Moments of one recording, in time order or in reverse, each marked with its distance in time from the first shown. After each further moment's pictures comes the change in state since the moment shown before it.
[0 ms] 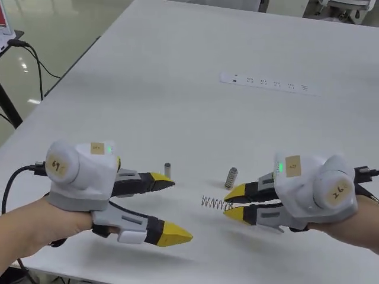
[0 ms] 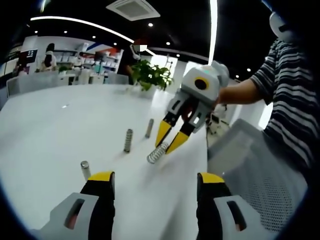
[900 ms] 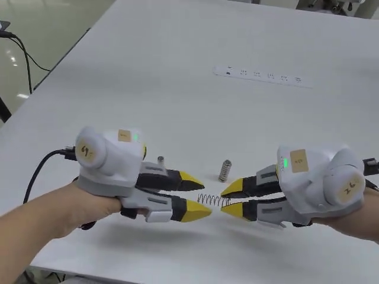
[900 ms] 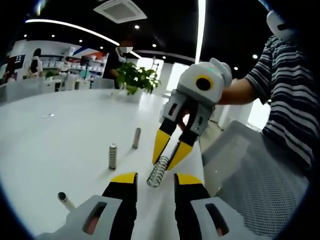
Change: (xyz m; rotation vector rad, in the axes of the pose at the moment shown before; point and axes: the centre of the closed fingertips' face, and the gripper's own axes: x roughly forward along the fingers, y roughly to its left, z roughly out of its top) left arm 0.036 -0.016 0.017 0.057 -0.022 -0.111; right arm -0.009 0.010 0.006 -0.038 -0.030 0.028
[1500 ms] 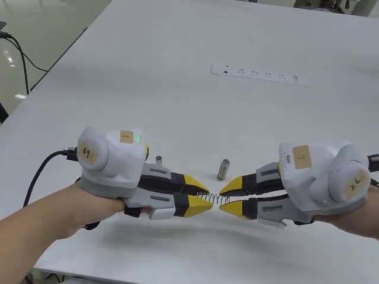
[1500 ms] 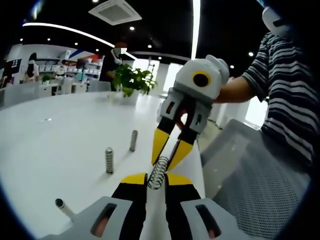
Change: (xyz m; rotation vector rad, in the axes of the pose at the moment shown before) left arm 0.005 -0.004 0.003 0.032 -0.011 -0.021; right arm -0.004 0.001 0.005 0.012 -0.022 0.002
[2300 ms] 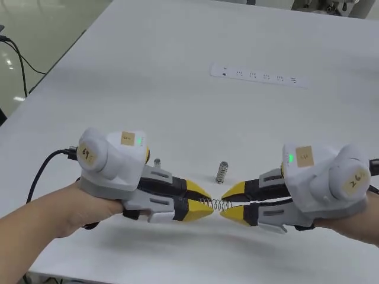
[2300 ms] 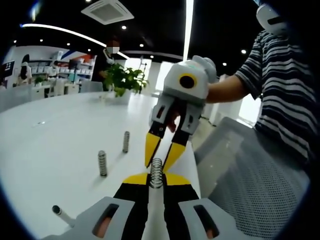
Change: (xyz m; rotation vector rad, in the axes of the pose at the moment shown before) left arm 0.003 -0.007 0.003 0.028 0.014 -0.066; right arm -0.002 0.001 -0.010 0.124 -0.005 -0.002
